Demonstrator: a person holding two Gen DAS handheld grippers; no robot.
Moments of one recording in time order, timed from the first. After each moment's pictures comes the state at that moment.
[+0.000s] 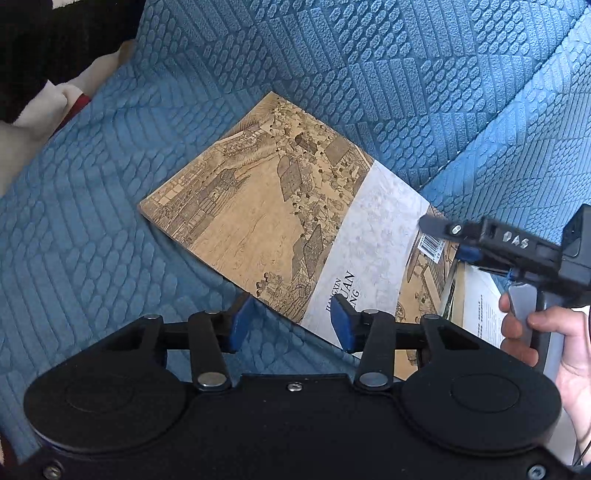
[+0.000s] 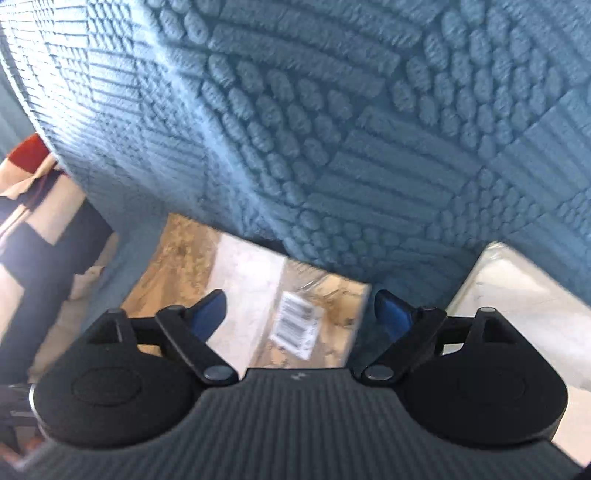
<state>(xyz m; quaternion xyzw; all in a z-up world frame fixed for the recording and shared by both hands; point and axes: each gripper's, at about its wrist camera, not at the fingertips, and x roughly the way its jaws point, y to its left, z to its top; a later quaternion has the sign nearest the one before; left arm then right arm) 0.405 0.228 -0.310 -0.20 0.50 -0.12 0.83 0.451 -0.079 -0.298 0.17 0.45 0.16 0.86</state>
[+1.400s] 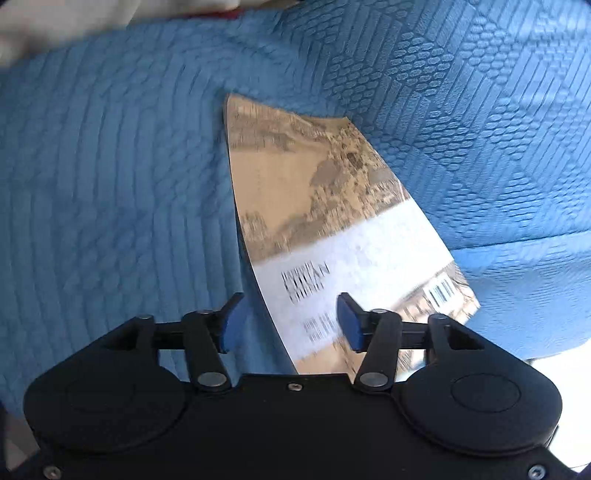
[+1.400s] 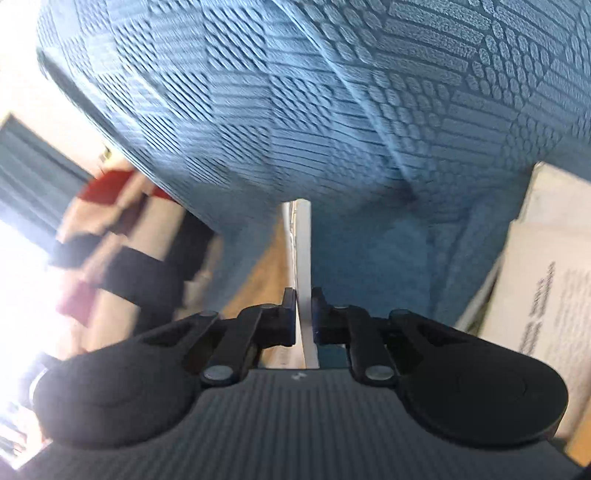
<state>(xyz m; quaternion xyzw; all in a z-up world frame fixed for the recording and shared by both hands) 0.346 0.298 -0.328 -0.52 0.49 -0.08 0.69 0.373 -0.045 -0.229 0.33 0.42 0.19 0.82</state>
